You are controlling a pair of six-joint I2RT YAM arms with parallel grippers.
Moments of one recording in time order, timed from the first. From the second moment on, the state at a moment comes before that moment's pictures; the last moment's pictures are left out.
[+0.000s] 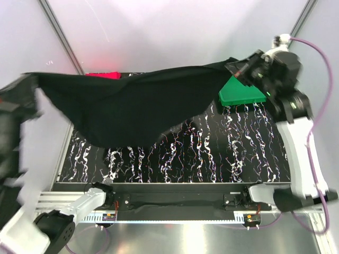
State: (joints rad) left arm -0.28 0.95 2.13 -0.86 -0.32 -0.30; right arm 0.22 1.32 1.78 -0.66 -0.11 0.80
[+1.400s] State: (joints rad) left arm -0.28 0.71 1.72 -0.48 -0.27 -0.35; right arm 0.19 1.11 1.20 0.05 -0.47 1.29
